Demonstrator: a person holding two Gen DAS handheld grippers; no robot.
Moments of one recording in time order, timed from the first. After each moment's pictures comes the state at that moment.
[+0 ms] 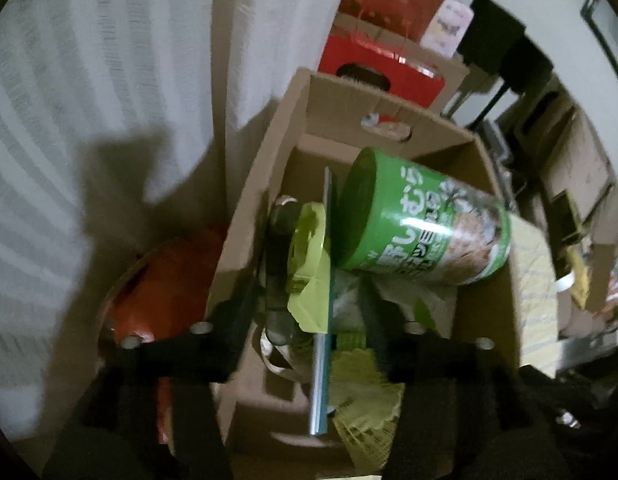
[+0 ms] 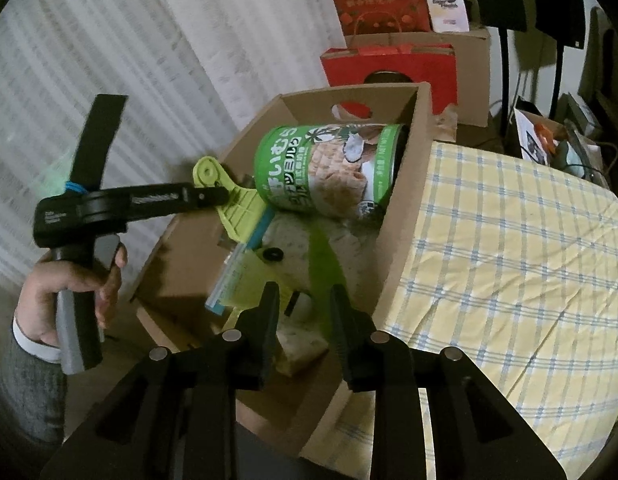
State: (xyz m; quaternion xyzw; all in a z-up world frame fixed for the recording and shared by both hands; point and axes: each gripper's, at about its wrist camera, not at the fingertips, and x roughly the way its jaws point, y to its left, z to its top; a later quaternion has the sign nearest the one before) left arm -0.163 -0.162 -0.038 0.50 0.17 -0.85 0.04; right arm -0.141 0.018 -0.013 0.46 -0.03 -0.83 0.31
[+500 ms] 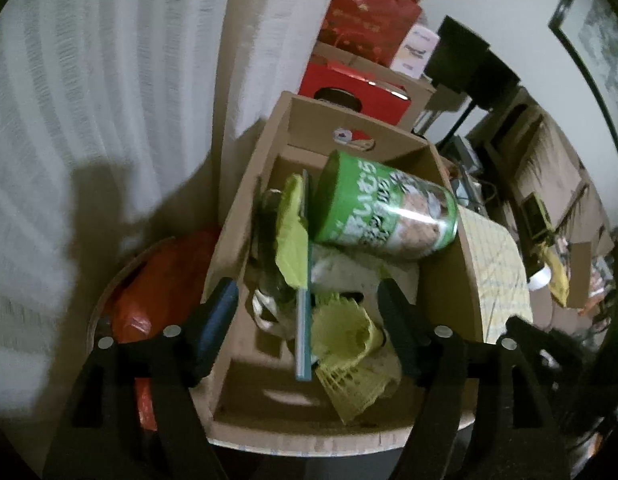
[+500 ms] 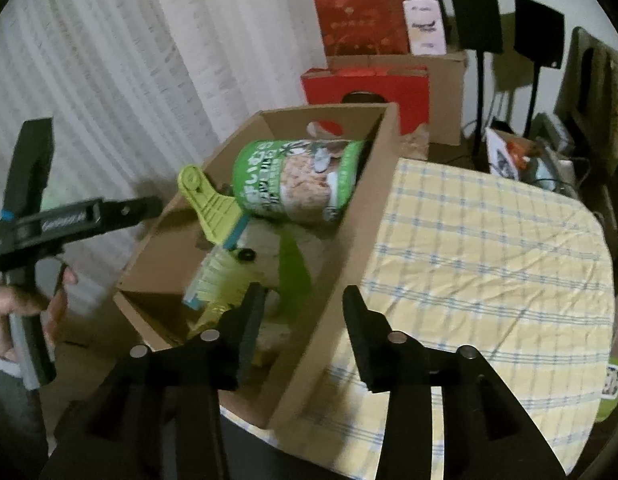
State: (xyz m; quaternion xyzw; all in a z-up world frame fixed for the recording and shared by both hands) left arm -0.103 -0.154 -0.012 0.45 0.17 -0.87 0.01; right arm -0.121 0.042 0.000 0.43 0.00 -0.86 0.26
